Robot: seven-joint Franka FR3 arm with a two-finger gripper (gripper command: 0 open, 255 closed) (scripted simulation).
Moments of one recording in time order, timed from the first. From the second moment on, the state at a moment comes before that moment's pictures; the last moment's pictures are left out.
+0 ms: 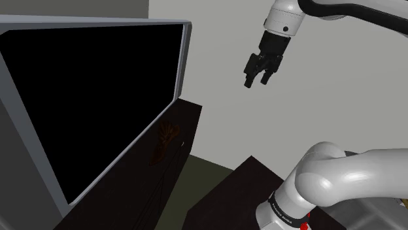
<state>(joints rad) 0.00 -0.81 0.05 -2.26 -0.01 1.48 0.15</state>
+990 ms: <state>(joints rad) -0.04 -0.39 0.14 -2.22 0.07 1.77 0.40</state>
